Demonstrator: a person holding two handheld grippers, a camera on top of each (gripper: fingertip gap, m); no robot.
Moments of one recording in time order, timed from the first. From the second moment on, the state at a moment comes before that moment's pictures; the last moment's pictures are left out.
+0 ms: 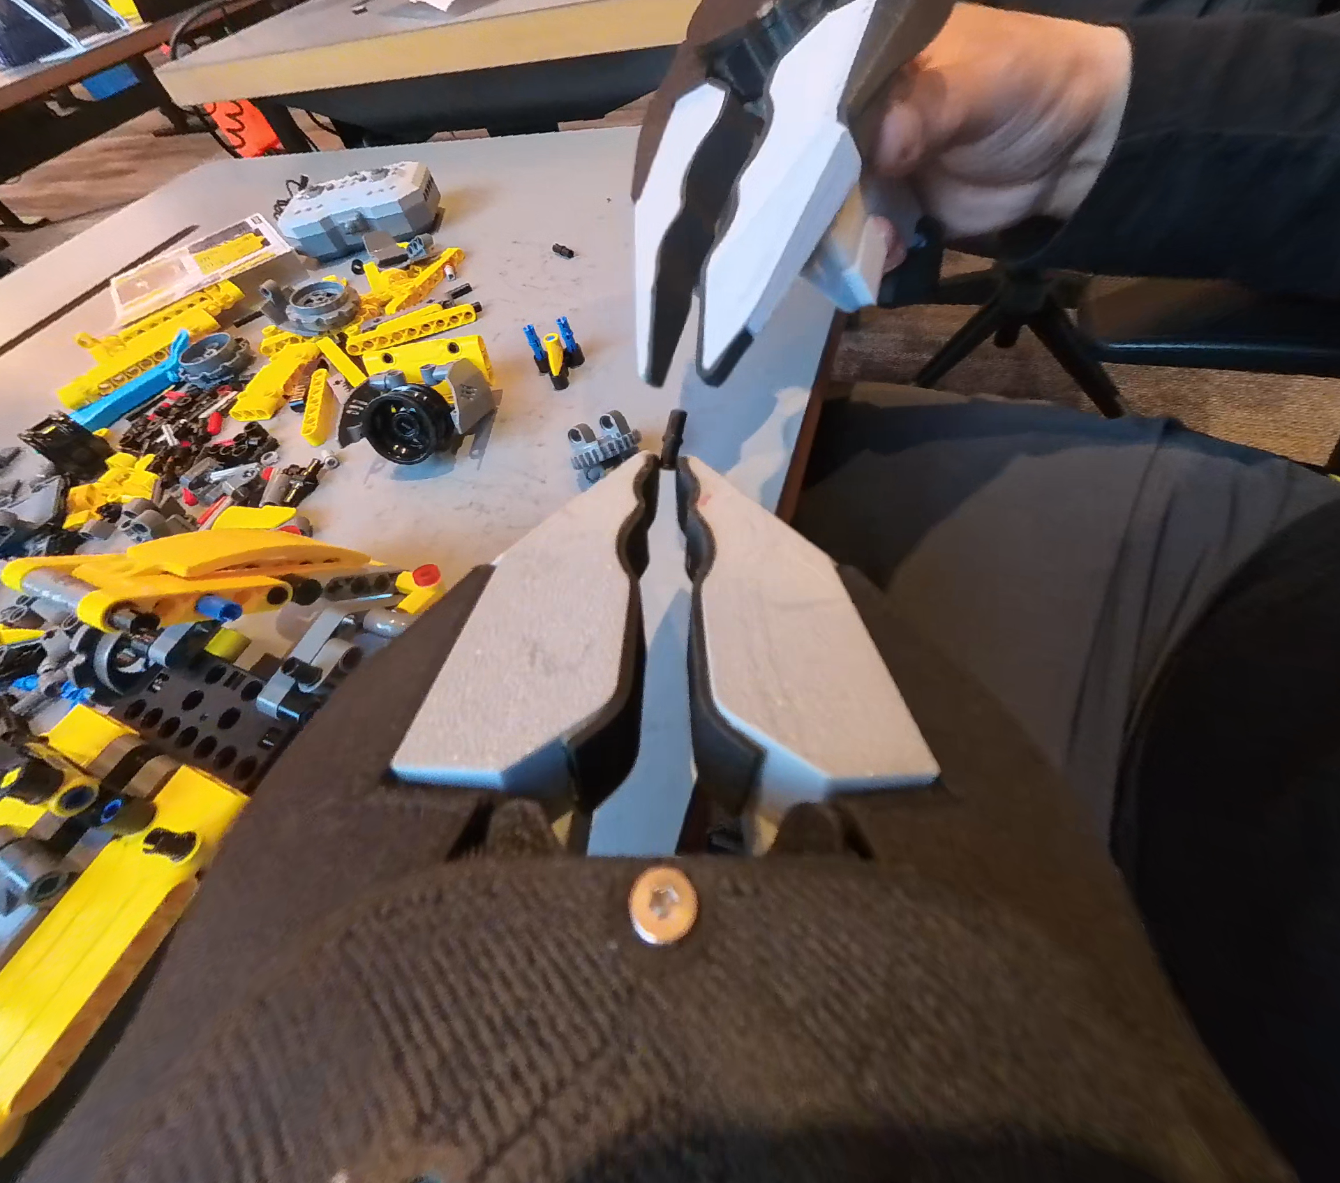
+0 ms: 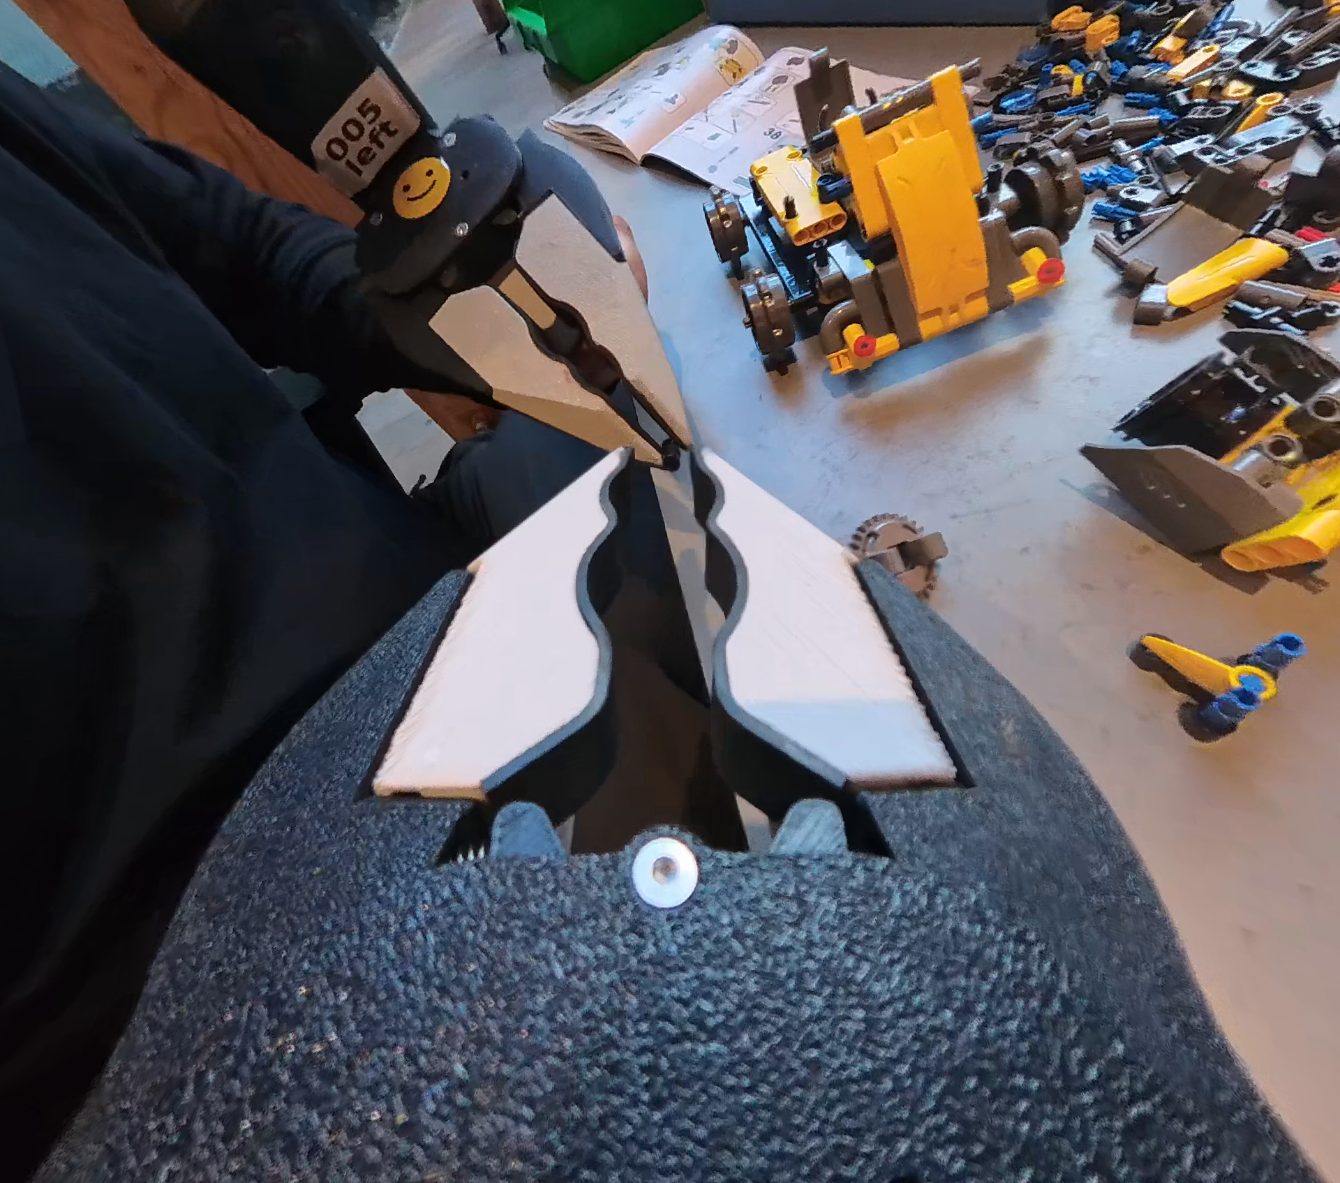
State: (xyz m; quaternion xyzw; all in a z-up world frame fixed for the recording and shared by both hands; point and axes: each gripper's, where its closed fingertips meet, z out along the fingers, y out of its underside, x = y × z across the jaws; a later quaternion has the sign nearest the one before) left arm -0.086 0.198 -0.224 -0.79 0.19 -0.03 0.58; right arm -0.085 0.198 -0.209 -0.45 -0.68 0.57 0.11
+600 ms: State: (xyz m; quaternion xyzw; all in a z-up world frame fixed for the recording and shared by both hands) left arm -0.083 0.195 -0.222 -0.78 0.19 -0.04 0.59; right arm -0.089 0.224 -0.235 -0.50 -0.69 0.50 0.13
